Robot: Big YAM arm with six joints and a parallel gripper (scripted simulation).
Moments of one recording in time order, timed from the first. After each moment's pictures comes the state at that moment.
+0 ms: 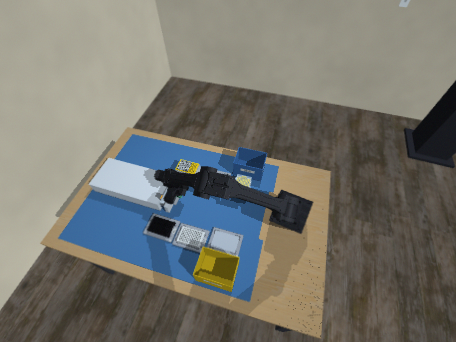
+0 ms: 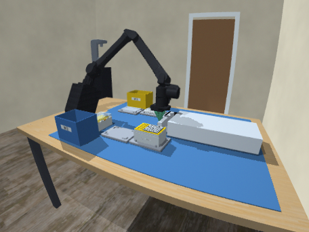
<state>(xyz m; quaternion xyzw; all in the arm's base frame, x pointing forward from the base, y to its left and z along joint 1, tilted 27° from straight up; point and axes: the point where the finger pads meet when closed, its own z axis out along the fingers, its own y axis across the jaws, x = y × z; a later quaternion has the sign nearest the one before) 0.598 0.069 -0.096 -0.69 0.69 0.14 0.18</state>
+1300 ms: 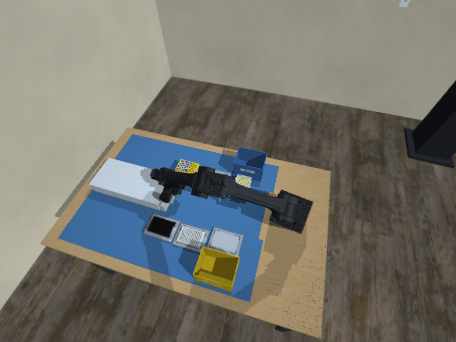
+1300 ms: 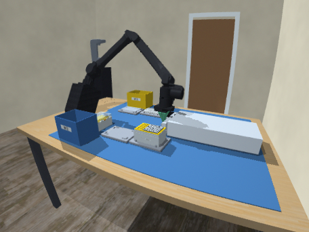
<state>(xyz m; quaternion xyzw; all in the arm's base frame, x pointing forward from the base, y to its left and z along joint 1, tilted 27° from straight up) 0.621 0.069 -0.094 -0.69 0.69 0.15 0.18</state>
